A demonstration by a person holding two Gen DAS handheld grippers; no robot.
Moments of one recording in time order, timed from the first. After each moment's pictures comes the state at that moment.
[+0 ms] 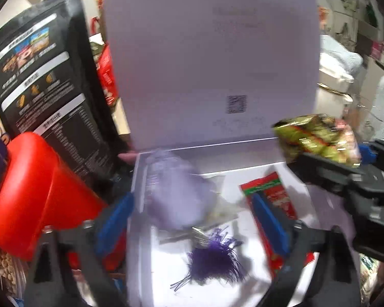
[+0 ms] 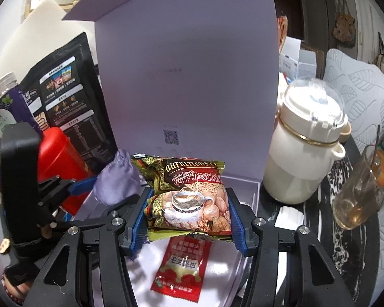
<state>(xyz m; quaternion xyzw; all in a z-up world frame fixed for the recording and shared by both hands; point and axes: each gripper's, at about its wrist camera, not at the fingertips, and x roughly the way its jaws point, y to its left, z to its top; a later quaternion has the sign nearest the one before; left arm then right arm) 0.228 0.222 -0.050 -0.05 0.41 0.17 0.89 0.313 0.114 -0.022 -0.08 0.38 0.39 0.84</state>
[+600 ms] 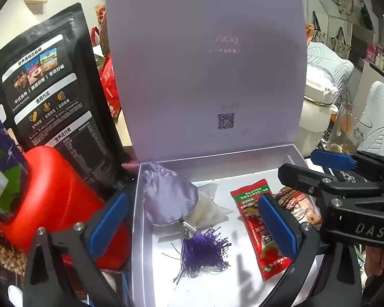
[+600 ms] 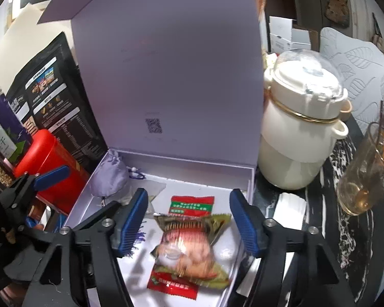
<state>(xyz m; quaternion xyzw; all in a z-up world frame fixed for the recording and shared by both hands) 0.216 0.211 -0.025 -0.05 0.39 0.17 0.90 0.328 0.103 -0.029 -0.06 0.41 0.37 0.83</state>
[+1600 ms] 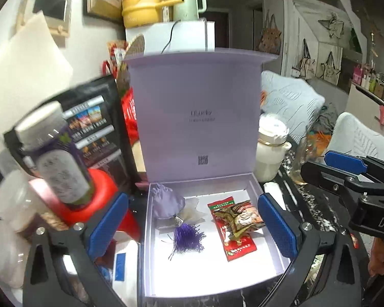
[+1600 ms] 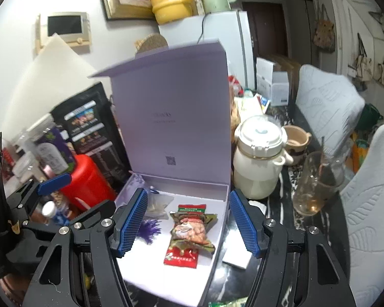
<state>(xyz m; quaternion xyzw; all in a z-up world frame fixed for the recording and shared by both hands) 0.135 0.166 0.078 -0.05 0.31 0.16 0.93 0.253 0.034 0.075 -0.05 0.33 0.36 0.87</state>
